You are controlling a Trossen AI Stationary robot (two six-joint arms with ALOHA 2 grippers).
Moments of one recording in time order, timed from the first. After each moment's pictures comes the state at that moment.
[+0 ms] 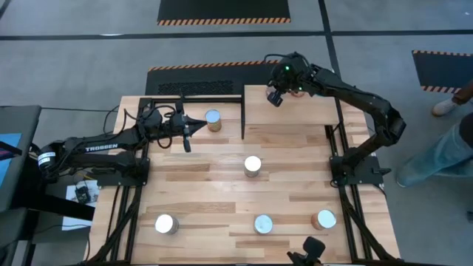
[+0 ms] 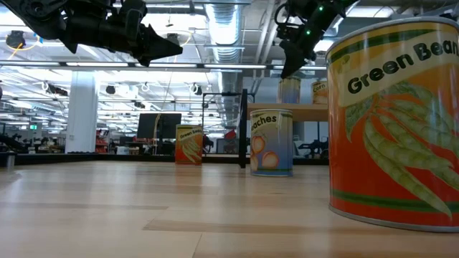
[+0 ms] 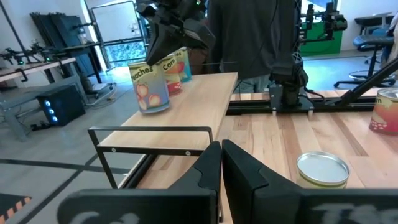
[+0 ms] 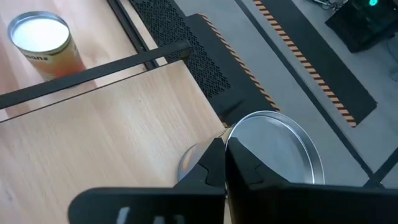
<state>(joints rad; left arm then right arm) 0.43 0.92 0.44 0.43 0.17 0.14 -0.65 1.52 1.46 -0.66 0.16 -0.25</state>
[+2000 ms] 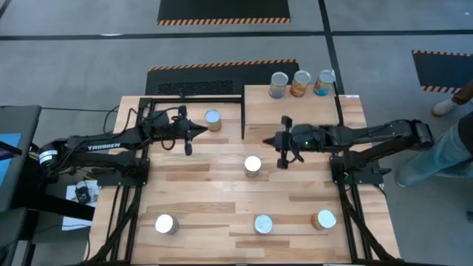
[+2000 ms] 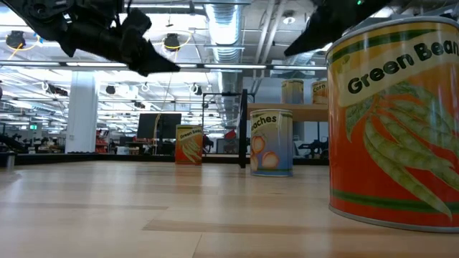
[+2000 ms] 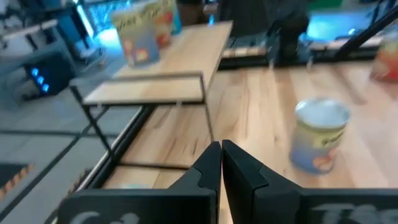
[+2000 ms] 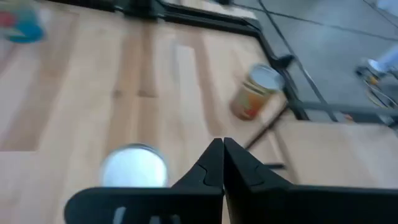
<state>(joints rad) 0.43 0.96 0.44 0.29 0.17 0.21 -0.01 1.13 0.84 -0.19 0.25 -0.15</state>
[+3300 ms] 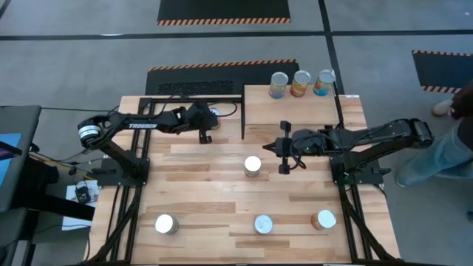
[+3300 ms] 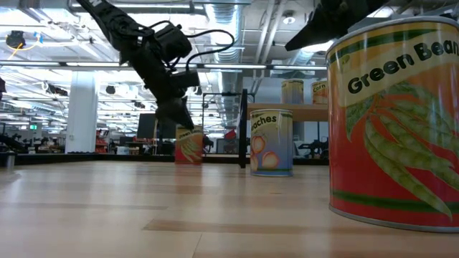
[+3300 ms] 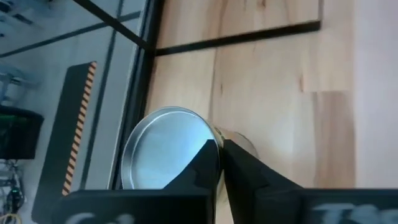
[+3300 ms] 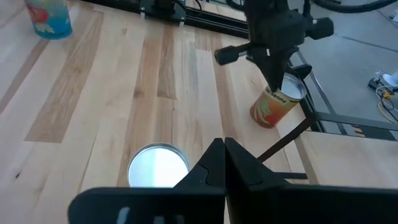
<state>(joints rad) 0.45 1.52 0.85 -0.13 -0.19 0.54 0.07 1.13 0.84 -0.20 0.26 -0.17</state>
